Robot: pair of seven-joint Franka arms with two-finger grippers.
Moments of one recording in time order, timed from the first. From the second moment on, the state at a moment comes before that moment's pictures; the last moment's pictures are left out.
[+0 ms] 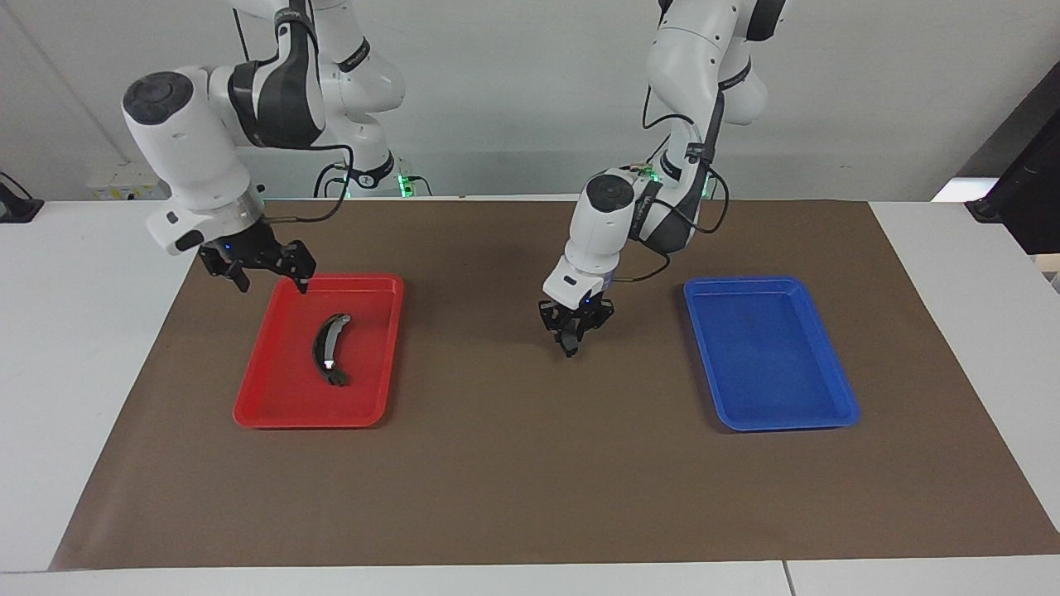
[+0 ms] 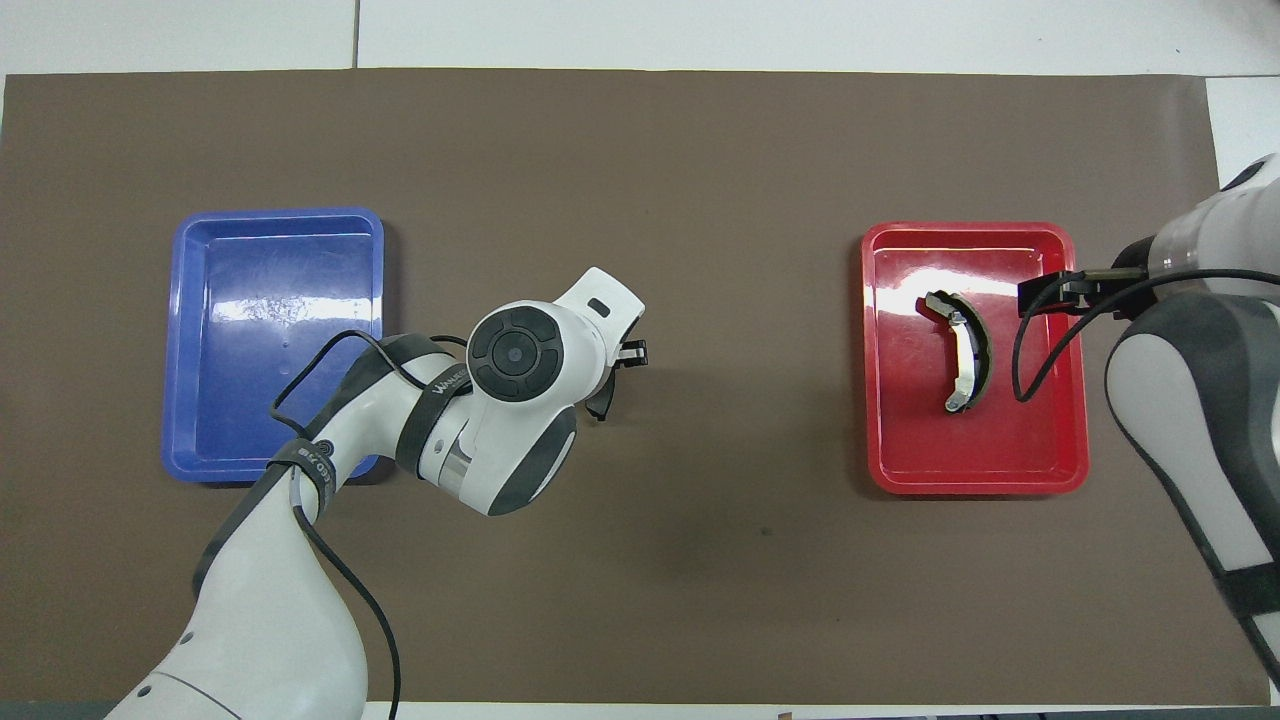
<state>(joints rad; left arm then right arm) -0.67 0.35 -0.01 -1.97 -0.06 2.48 -0.65 0.02 0.01 -0.05 -2.00 -0.01 2.05 0.01</state>
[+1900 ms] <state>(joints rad) -0.07 0.09 0.03 -1.69 -0.06 1.70 0.18 0.05 0.14 -0.03 -2.14 0.07 2.32 -0.08</state>
